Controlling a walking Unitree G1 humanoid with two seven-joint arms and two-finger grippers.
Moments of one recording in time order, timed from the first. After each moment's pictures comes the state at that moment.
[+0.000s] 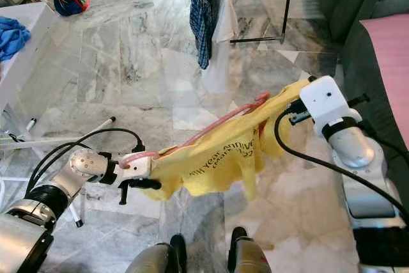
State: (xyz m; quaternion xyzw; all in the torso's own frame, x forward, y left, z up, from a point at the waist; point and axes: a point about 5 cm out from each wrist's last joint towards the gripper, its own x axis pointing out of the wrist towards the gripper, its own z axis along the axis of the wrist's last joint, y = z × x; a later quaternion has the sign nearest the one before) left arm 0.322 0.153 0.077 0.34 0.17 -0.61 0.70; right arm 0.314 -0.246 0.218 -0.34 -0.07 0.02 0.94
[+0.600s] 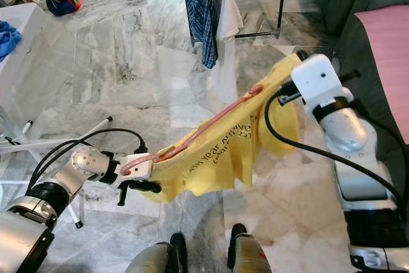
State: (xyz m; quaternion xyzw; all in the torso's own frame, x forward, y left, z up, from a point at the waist) left arm 0.321 0.153 0.075 0.35 0.21 -0.62 0.66; right arm 0.323 -0.213 0.255 -0.33 -0.17 0.08 0.93
